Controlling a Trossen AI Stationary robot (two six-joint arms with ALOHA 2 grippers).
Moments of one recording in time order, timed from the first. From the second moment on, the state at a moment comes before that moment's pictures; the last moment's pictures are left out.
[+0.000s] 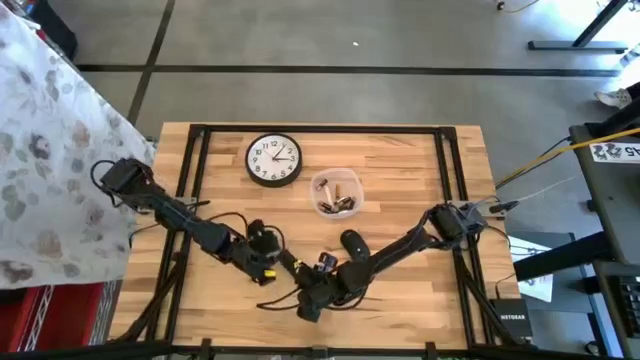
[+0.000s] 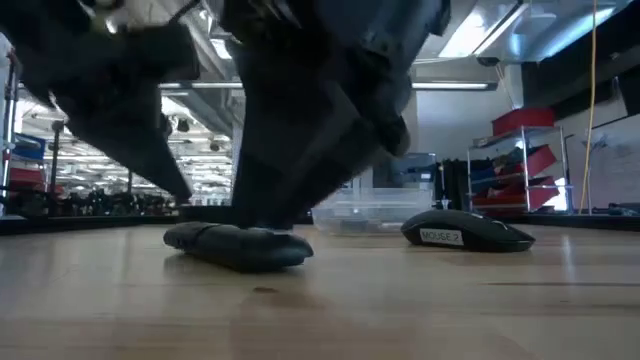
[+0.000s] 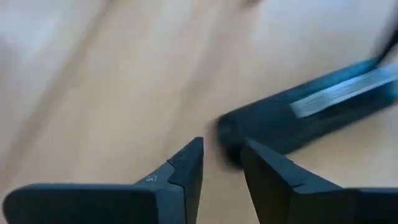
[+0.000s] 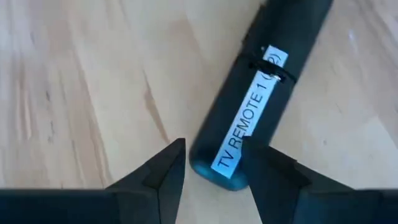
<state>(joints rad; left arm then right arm) -0.47 1.53 0.73 -0.29 -0.51 -0.69 0.47 2.27 1.72 -0.56 0.29 0.84</state>
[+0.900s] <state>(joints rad) -0.45 1.65 0.65 -0.06 -0.50 -0.61 0.43 2.29 1.73 -0.44 0.45 0.70</state>
